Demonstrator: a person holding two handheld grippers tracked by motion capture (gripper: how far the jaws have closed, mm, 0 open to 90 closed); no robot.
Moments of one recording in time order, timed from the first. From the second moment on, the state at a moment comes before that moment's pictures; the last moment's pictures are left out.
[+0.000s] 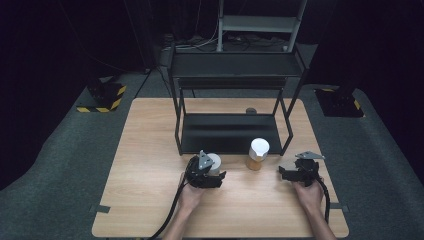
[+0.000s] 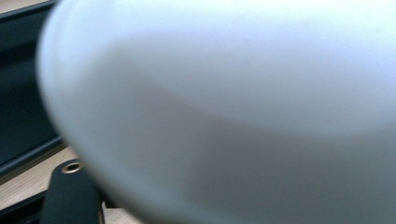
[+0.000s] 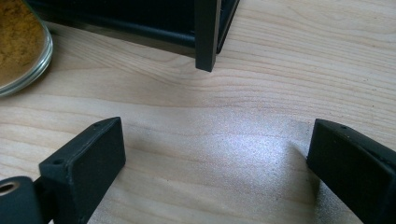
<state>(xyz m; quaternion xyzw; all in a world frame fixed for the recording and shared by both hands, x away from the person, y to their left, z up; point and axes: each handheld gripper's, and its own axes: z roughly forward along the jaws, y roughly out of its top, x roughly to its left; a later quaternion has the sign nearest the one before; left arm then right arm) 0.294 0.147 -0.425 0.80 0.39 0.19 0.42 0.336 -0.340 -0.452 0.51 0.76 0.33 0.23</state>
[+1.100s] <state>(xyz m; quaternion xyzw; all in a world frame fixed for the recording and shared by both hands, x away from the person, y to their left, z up) 0.287 0.149 -0.421 0.79 0.39 0.20 0.43 0.336 -0.340 -0.452 0.51 0.76 0.33 0.23</state>
